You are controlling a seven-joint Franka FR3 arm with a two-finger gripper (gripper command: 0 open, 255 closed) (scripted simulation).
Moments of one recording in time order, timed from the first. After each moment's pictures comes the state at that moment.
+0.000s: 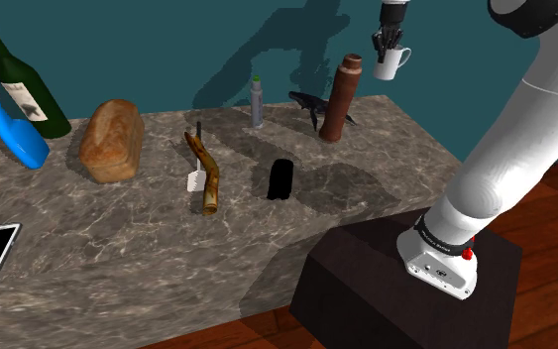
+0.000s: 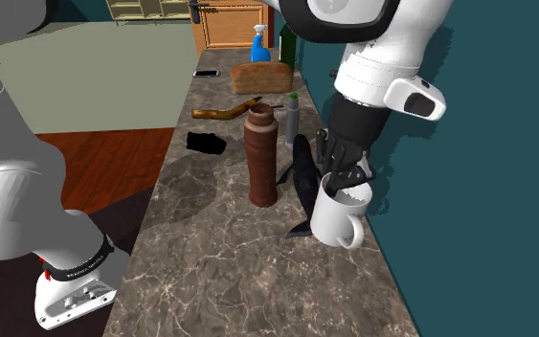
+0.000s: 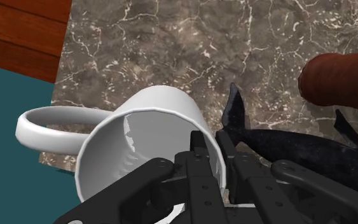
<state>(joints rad) -0.26 0.13 -0.42 -1.66 -0.03 1.63 -0.35</state>
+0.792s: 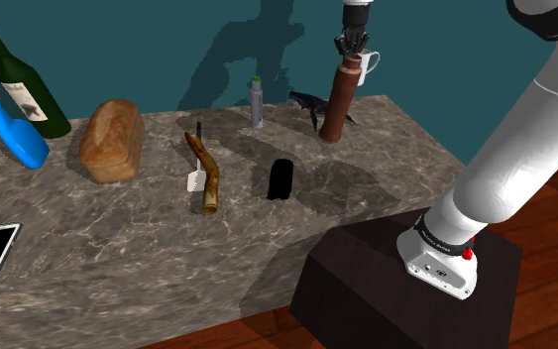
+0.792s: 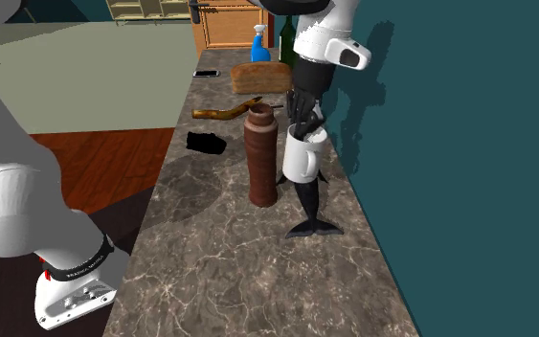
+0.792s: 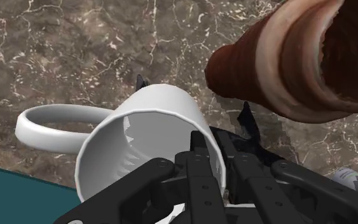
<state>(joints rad) -0.10 0.05 -0.29 -1.74 -0.02 1.63 -0.07</state>
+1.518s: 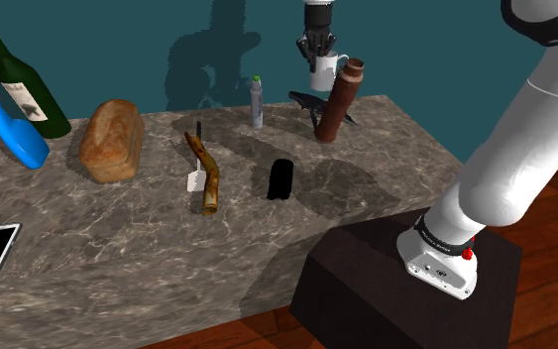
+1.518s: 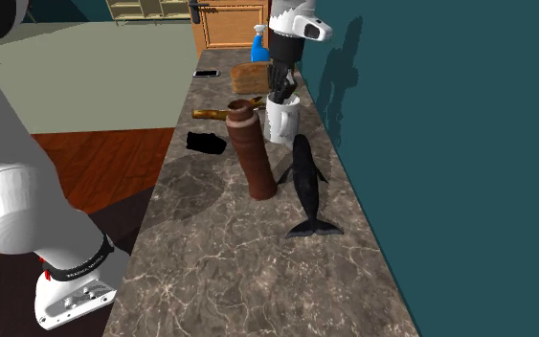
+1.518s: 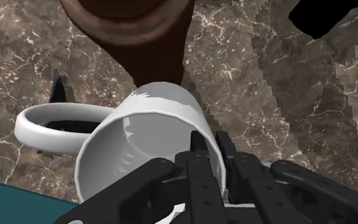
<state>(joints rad) 0.02 0.09 -0.18 -1.68 0.02 1.60 0.16</state>
